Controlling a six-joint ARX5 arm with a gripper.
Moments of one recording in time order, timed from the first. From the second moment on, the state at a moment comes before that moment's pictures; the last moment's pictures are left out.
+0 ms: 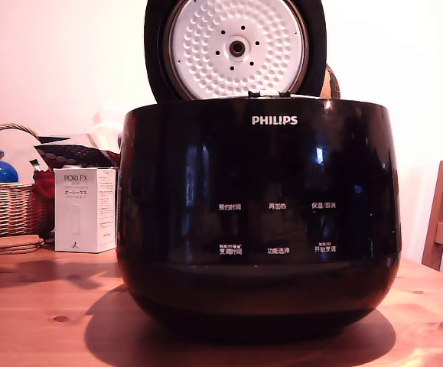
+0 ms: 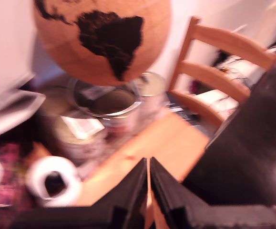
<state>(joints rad) -0.39 1.73 1.97 -0.76 0.46 0.04</state>
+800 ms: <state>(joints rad) -0.57 1.73 1.98 -1.11 0.52 0.12</state>
